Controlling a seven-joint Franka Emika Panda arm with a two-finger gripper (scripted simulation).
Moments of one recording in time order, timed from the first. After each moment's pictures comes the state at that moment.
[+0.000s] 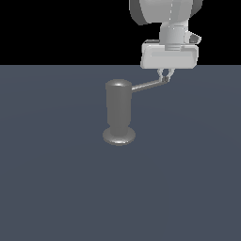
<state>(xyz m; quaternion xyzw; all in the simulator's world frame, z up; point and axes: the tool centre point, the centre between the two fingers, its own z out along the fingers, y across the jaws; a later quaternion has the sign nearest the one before) 0.097 -0.176 0.234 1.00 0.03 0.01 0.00</state>
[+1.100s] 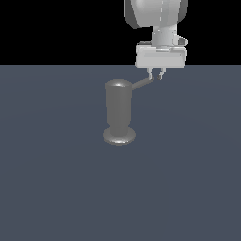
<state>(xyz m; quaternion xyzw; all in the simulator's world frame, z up) 0.148 -0.161 0.234 1.00 0.04 0.01 0.00</state>
